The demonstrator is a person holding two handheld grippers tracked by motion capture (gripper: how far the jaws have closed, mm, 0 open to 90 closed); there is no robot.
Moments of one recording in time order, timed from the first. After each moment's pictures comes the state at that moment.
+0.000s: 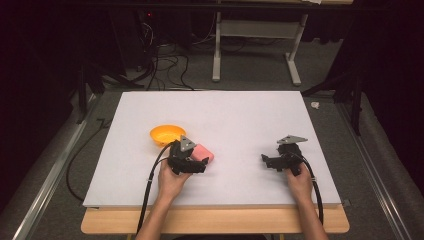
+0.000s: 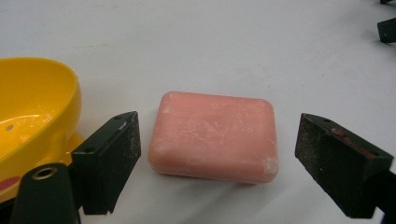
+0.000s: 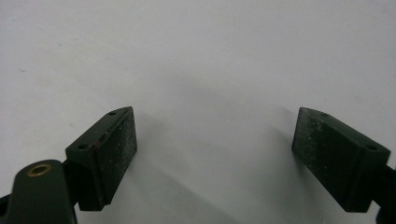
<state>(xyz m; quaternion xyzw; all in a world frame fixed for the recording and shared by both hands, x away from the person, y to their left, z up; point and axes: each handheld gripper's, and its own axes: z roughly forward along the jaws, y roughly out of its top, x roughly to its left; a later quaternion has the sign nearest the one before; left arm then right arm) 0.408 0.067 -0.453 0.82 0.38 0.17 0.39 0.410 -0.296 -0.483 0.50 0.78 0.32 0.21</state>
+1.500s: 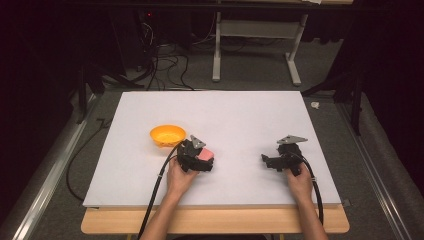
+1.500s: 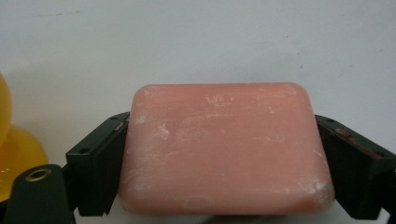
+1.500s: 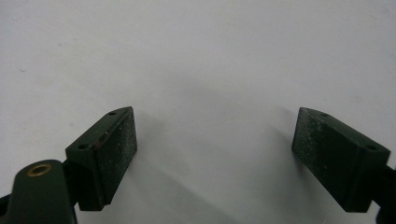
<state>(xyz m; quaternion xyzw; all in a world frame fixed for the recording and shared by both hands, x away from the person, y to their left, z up) 0.429 0.043 -0.483 0.84 0.39 0.17 0.34 0.410 -0.296 -0.483 0.50 0.78 0.31 0.21</state>
